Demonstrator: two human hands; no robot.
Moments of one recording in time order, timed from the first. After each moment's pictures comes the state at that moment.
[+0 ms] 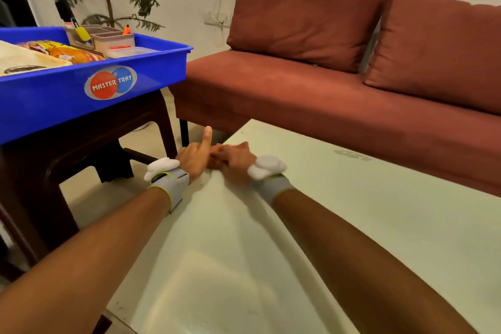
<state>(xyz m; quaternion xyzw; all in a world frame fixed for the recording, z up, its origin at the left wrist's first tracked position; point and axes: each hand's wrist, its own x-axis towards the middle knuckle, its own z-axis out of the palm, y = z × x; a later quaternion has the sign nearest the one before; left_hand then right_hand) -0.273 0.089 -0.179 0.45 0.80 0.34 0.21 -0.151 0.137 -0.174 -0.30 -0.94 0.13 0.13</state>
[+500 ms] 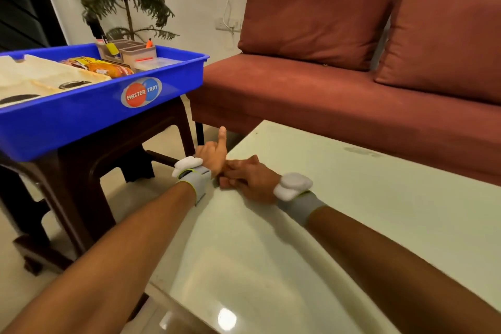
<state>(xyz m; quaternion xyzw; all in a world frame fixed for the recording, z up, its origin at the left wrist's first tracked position) -0.264 0.071 -0.159 0.45 0.81 0.33 0.17 -0.118 0.085 -0.165 -0.22 -0.96 0.12 0.09</state>
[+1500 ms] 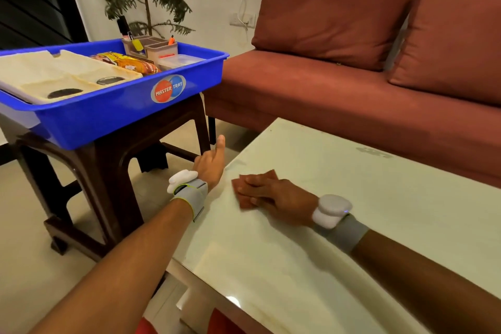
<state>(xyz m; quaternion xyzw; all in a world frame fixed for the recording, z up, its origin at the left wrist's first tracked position) -0.293 0.021 -0.184 0.40 0.79 0.41 0.22 -0.092 0.037 -0.163 -0.18 -0.97 0.14 0.12</state>
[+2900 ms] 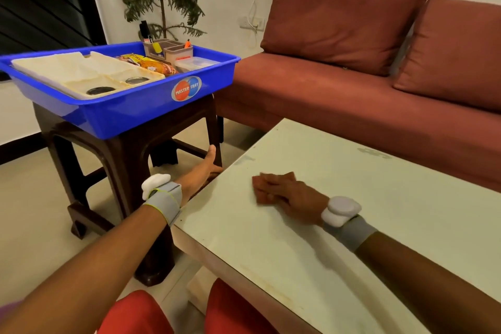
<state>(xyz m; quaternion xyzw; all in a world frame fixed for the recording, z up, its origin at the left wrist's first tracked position) -0.308 -0.056 -0.164 0.37 0.69 0.40 0.48 -0.072 0.018 -0.168 -0.23 -0.96 0.09 0.09</state>
